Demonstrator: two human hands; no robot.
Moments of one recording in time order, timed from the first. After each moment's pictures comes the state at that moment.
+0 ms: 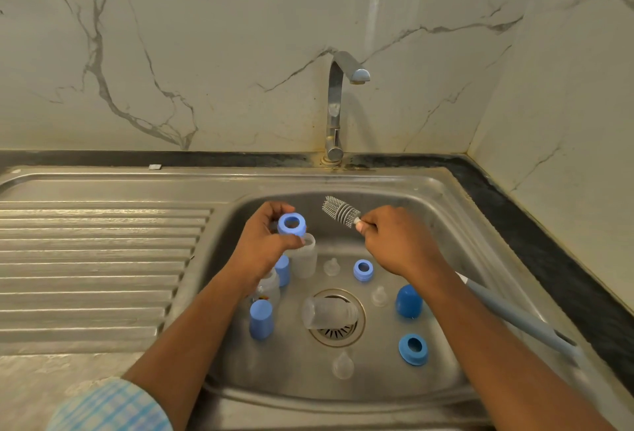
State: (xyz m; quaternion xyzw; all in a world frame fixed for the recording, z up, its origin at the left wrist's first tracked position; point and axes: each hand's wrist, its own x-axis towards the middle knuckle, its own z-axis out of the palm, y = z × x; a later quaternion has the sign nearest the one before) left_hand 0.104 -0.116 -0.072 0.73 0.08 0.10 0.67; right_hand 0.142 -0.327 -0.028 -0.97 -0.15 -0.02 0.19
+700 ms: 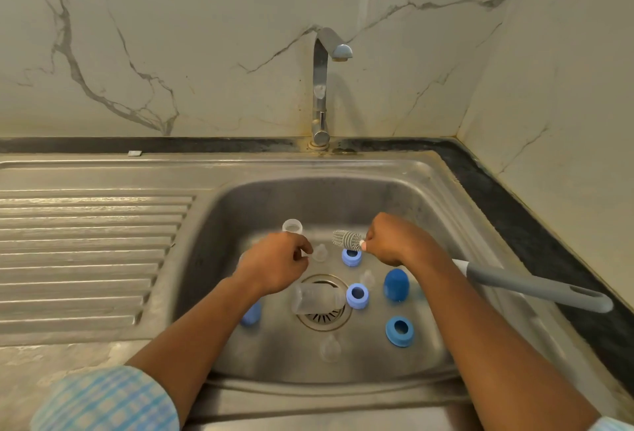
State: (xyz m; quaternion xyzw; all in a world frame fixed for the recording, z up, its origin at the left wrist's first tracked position) left_hand 0.108 -0.144 -0.101 0.97 -0.01 -0.02 0.23; right_hand 0.164 -0.349 -0.059 -0.98 -0.07 0.15 0.11
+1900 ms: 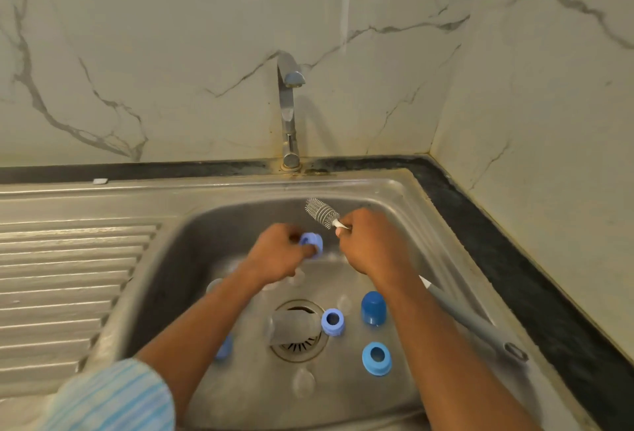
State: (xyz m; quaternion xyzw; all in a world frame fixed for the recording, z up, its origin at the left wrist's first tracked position) left_hand 0.159 -0.190 -0.081 0.90 0.03 -0.01 0.44; right_hand 0.159 -0.356 -0.037 -0.97 -0.07 -0.03 0.25
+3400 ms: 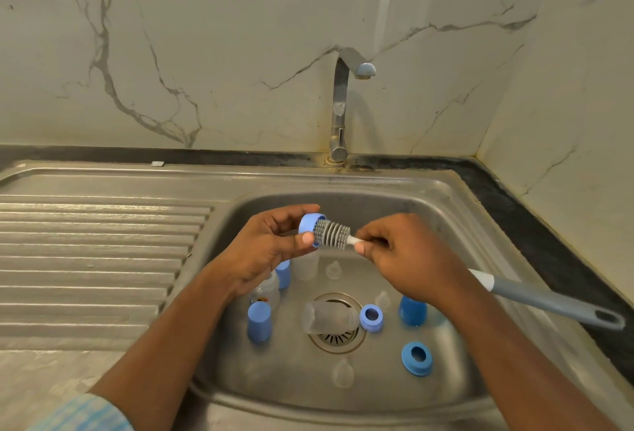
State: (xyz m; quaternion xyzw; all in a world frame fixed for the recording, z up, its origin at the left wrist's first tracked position) left_hand 0.093 -0.117 -0.059 0.65 -0.04 -0.01 0.76; right_hand 0.108 -0.340 -0.008 -0.93 -0.25 0.00 0.27
